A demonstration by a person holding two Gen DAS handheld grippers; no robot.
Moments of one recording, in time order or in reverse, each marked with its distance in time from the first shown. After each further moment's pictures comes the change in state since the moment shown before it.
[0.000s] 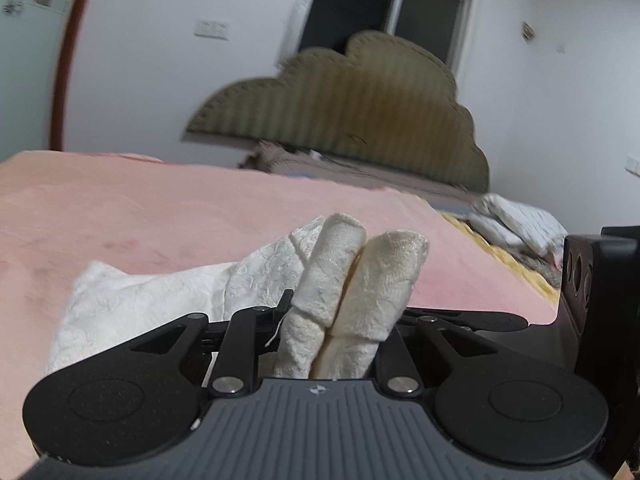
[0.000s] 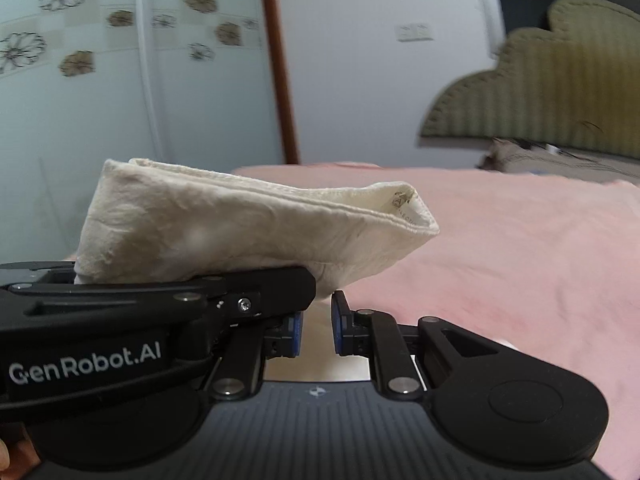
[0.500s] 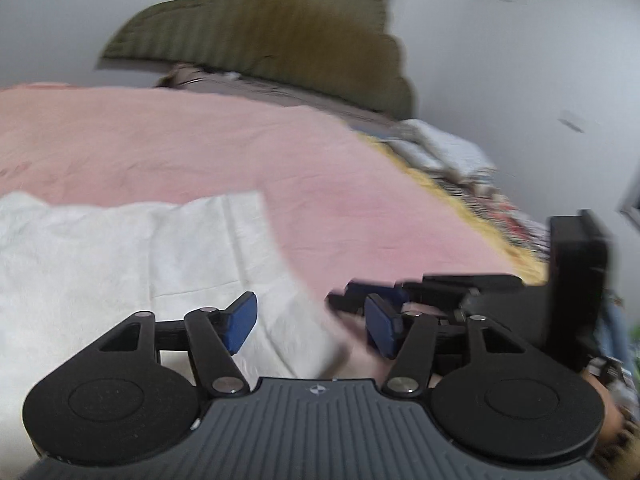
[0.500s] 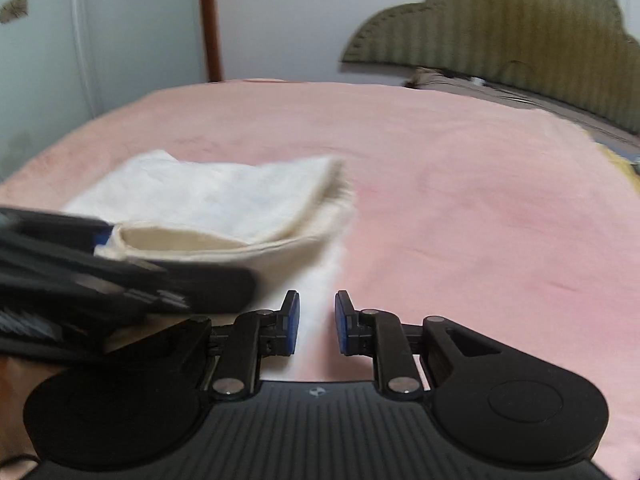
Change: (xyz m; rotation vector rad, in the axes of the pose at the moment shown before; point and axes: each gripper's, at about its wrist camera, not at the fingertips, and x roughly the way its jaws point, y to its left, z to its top) left arm 0.015 -0.016 -0.029 0.017 0.209 -0.281; right arm -0.054 -0.068 -0.047 0.001 0.185 -0.262
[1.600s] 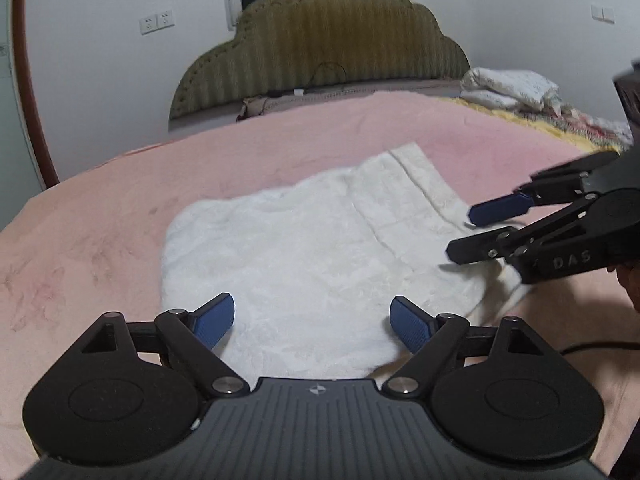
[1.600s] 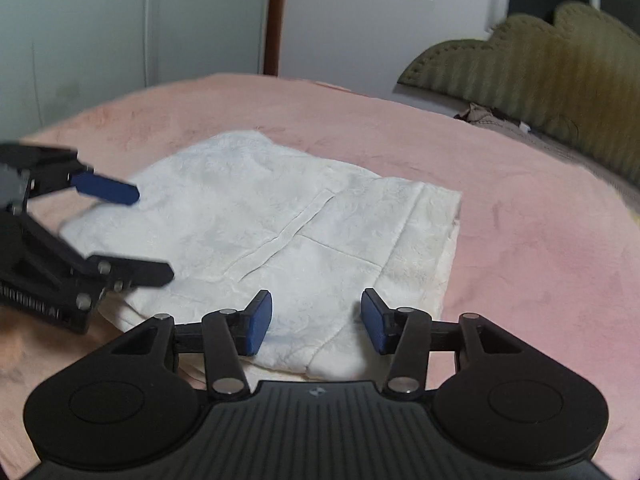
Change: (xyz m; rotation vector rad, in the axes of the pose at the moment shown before) left arm -0.062 0.056 -0.050 0.298 -0.011 0.383; right arm -0.015 0.080 -0.016 -0.106 -0.041 0.151
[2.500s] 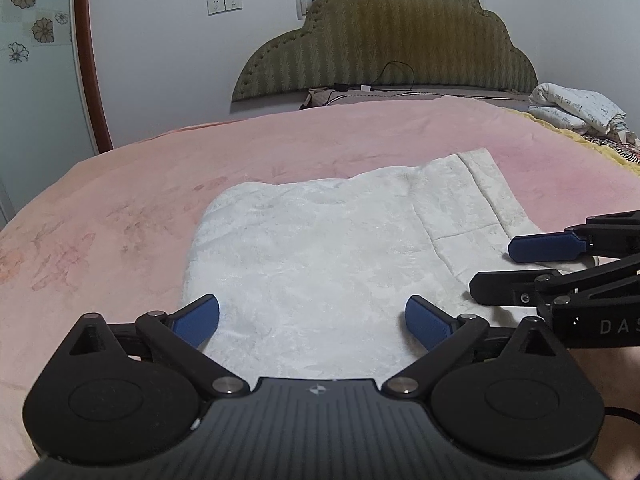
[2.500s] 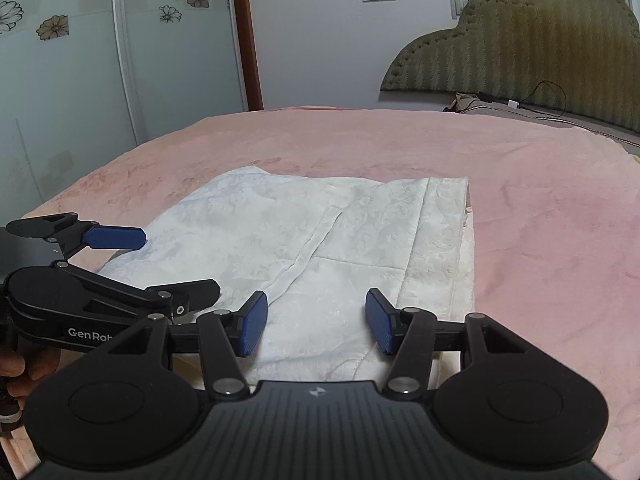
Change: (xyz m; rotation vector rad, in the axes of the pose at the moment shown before) left arm 0.027 -0.006 -0.002 -0.112 0.025 0.175; right arm 0.013 0.010 0.000 0.124 -0.056 0.030
